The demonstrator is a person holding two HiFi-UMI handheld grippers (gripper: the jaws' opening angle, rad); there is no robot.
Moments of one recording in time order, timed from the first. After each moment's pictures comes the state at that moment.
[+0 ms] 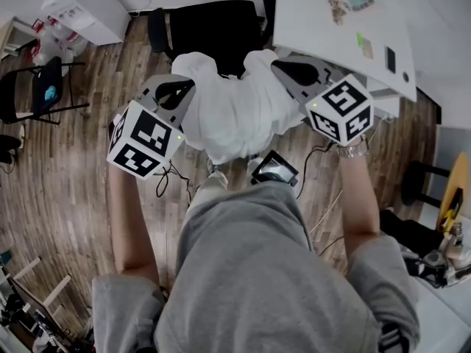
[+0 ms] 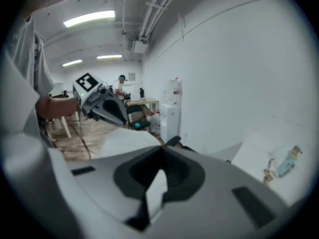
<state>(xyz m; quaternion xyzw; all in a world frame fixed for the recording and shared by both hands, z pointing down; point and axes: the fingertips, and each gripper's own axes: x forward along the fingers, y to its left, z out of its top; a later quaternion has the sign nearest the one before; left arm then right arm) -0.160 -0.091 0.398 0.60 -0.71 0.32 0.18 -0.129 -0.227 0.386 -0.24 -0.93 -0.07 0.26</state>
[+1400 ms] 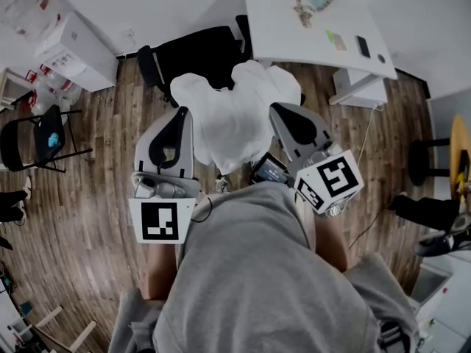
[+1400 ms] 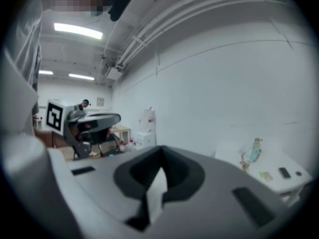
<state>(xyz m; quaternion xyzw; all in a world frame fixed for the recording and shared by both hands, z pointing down) -0.089 -0.045 0.261 0.51 -0.85 0.06 -0.07 -0.019 -0.167 0.309 -0.04 -0.99 0.00 0.09</state>
